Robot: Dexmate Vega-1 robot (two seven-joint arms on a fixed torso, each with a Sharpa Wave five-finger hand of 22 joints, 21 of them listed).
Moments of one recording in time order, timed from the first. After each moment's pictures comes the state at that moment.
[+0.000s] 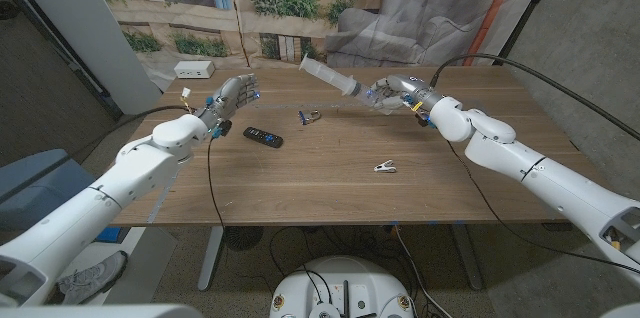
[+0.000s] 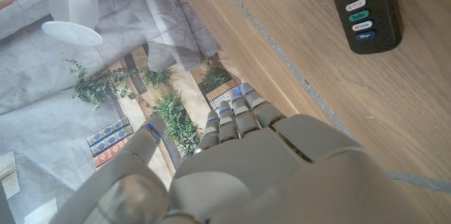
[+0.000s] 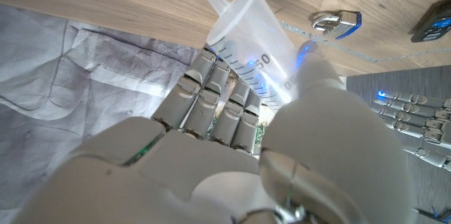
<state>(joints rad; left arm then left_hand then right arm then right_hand) 0.93 0.88 0.28 -1.75 -0.59 0.11 0.07 0.06 0.09 0.73 0.04 0.19 0.04 0.06 0.19 0.17 0.12 0.03 0.20 0.18 0.19 0.02 0.18 0.16 0.22 -0.04 0.19 0.17 -0.65 -0.78 -0.64 -1.68 -0.43 -0.06 -0.01 0.93 0.00 0.40 -0.16 0.17 0.73 -0.12 0.30 0.18 0.88 -0.19 0.20 0.19 0.89 -0.12 0.32 0.21 0.91 -0.12 0.23 0.18</state>
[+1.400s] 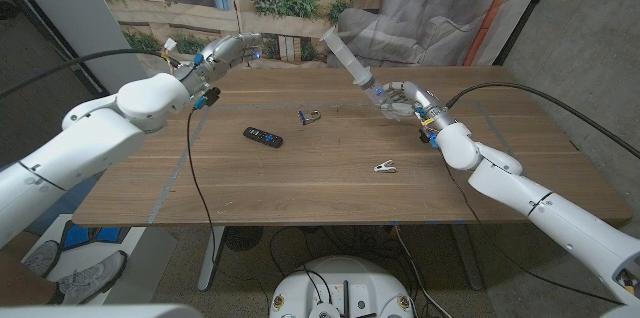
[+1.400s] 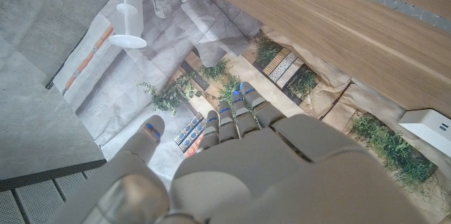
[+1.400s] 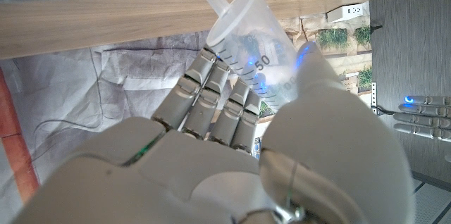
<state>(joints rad) 1.00 1.07 0.11 -2.09 -0.50 0.18 0.07 0.06 0.09 0.74 0.03 0.19 0.04 0.06 0.18 0.17 0.12 0.03 0.19 0.18 0.17 0.02 0.18 0.16 0.22 -0.04 0.19 0.17 -0.85 -0.74 -0.54 -1.70 -0.25 0.01 -0.28 0.93 0.00 0.39 -0.15 0.17 0.75 -0.11 0.28 0.18 0.89 -0.18 0.19 0.19 0.89 -0.12 0.30 0.22 0.91 -0.12 0.23 0.18</state>
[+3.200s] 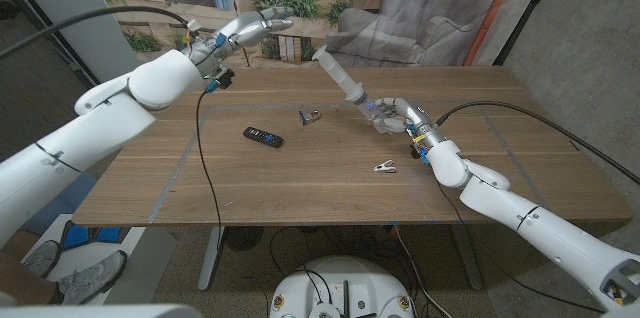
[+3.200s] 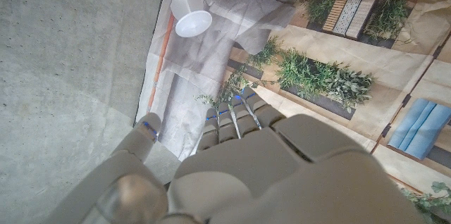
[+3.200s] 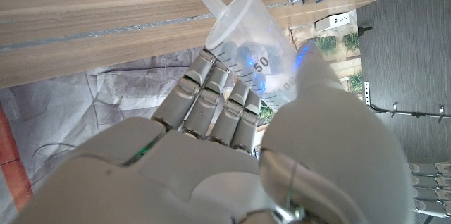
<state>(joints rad) 0.85 1.05 0.23 -2.08 -0.13 -0.01 -0.03 0.06 0.09 0.75 0.00 0.18 0.07 0.06 0.18 0.17 0.10 -0.02 0.19 0.18 0.11 -0.02 0.17 0.17 0.14 -0.03 0.18 0.17 -0.87 -0.71 -0.59 -1.64 -0.27 0.07 -0.32 0.93 0.00 0.39 -0.16 0.18 0.75 -0.11 0.26 0.18 0.89 -0.18 0.18 0.20 0.87 -0.12 0.29 0.25 0.88 -0.12 0.22 0.18</state>
